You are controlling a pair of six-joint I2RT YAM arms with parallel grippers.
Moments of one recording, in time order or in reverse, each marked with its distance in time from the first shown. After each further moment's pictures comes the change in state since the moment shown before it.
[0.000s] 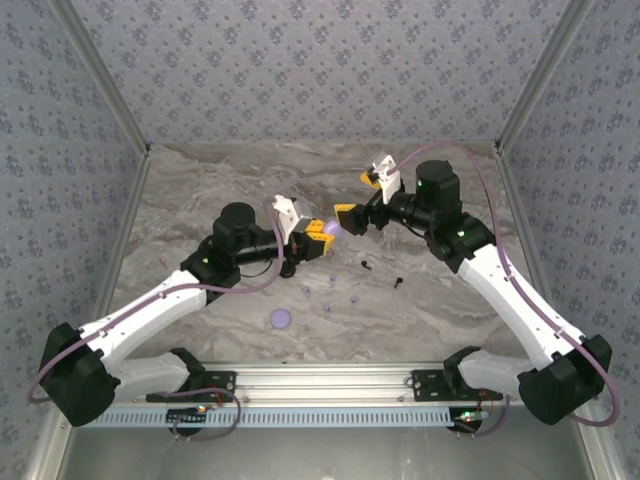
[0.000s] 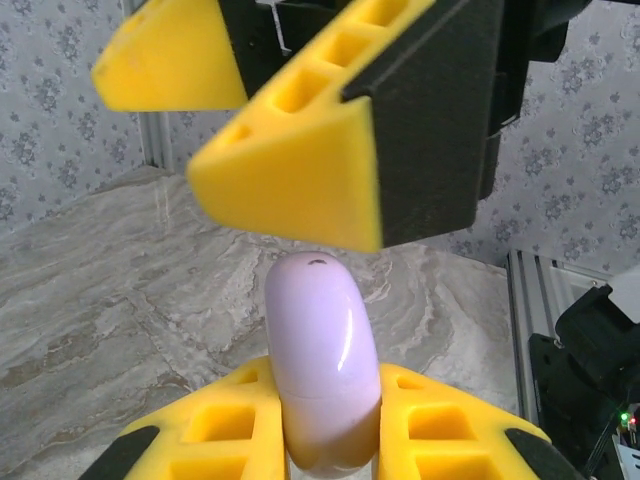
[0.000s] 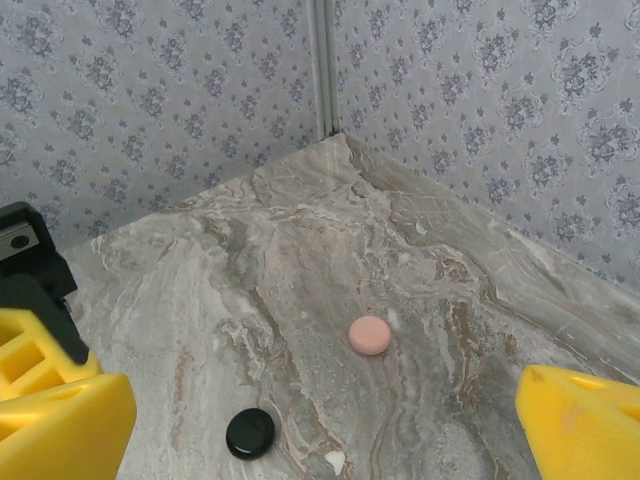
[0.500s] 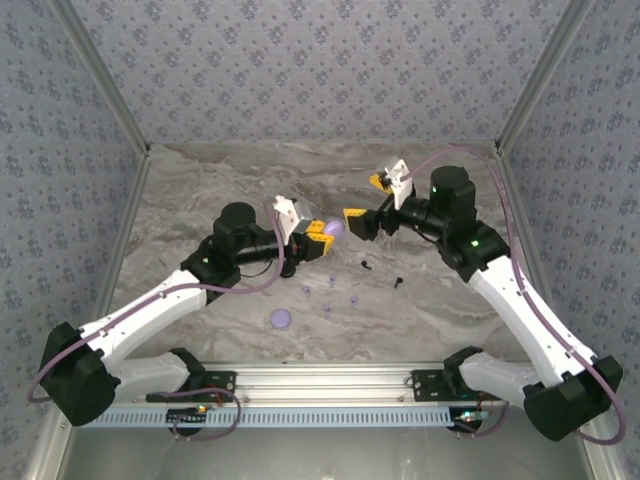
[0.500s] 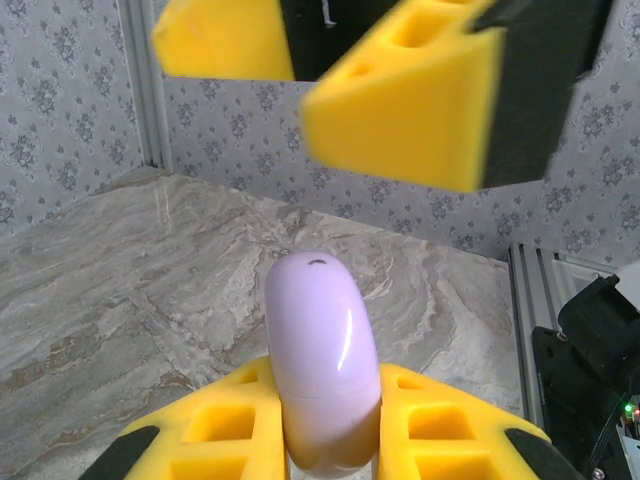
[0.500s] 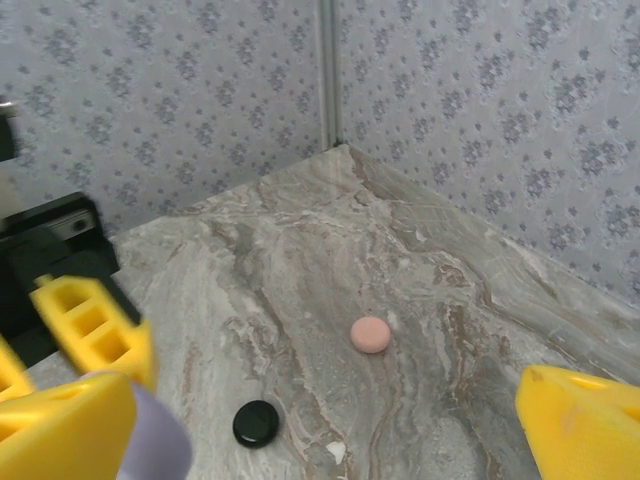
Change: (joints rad) left arm 0.000 0.000 0.000 -0.004 0.003 0.026; right arm -0.033 -0.107 -0.041 -0.039 -0.058 -0.025
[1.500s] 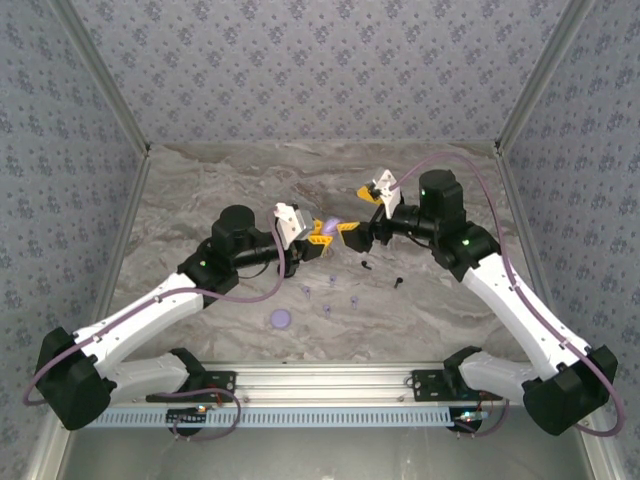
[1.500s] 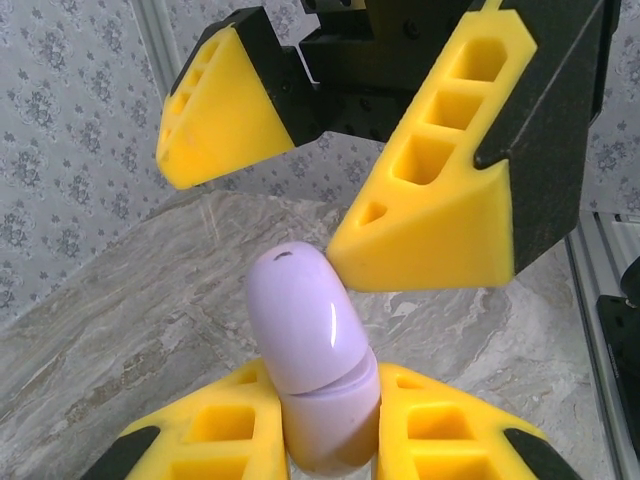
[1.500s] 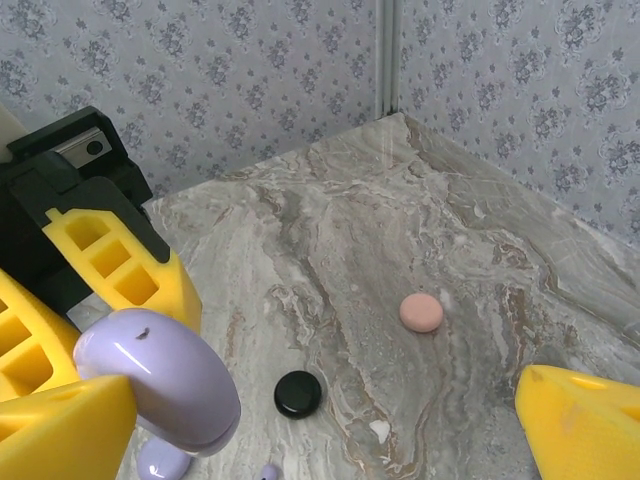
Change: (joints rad) left arm -0.026 -0.032 0.000 -0.039 -0.080 0.169; right arm 0.027 0.052 -0.015 -0.012 -0.066 -0.031
